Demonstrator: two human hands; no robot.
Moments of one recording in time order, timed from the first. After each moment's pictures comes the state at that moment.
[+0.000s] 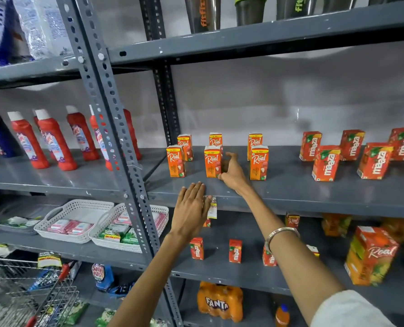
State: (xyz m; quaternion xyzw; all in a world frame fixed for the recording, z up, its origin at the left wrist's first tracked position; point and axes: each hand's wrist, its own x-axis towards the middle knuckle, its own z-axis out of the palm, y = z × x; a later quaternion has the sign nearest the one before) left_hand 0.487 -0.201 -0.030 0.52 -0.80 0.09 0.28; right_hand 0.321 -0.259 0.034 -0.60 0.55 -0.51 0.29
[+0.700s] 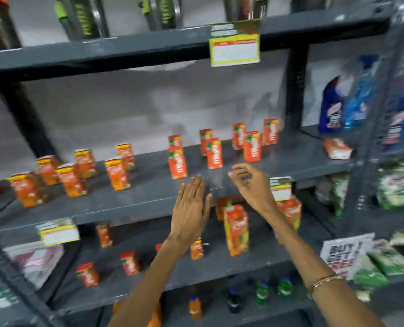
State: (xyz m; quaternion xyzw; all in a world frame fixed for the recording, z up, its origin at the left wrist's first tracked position) left_hand 0.146 -0.078 -0.018 0.34 -0.88 0.06 0.34; right_hand -0.046 -0.024 0.006 -0.52 0.60 -0.61 0.05
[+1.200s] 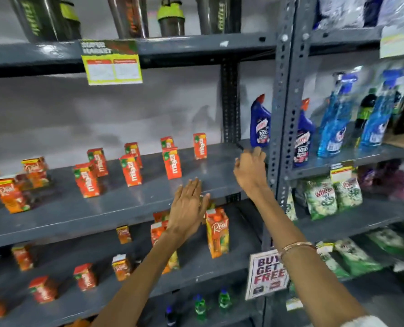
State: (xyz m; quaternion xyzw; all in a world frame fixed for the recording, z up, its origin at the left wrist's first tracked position) left_hand -0.100 -0.022 -0.018 0.33 -0.90 0.00 0.28; right_hand -0.291 0.035 0.058 -0.42 0.82 -0.34 -0.17
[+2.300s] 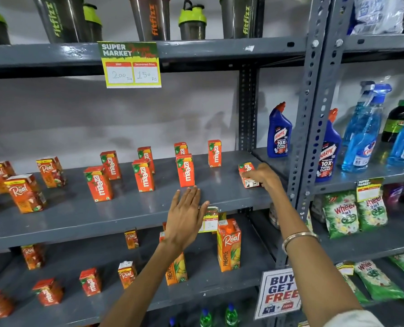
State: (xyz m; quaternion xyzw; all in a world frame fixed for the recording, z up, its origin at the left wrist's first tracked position) left_hand -0.084 -0.066 -0.029 0.37 -0.88 0.08 0.28; right_hand -0.347 -0.031 0.059 -0.35 0.81 -0.42 0.24
